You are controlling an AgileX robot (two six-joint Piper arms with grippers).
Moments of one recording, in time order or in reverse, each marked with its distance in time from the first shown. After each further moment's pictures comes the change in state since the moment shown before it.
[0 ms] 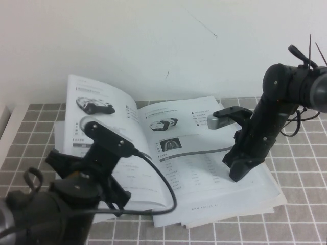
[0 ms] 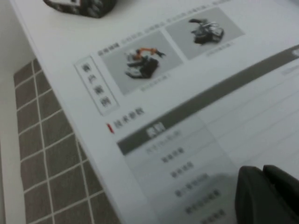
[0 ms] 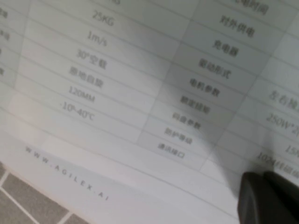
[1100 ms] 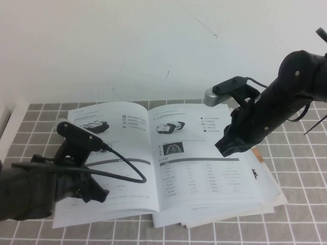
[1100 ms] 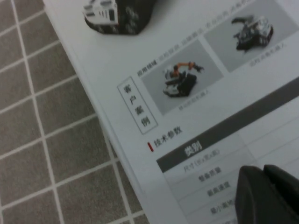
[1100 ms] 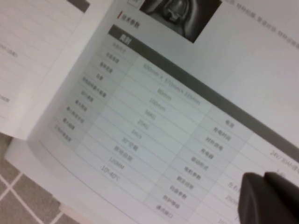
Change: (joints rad) right arm 0.060 -0.276 0.211 0.065 -0.304 -0.036; left arm 0.344 0.080 0.000 -0.027 0.393 0.146
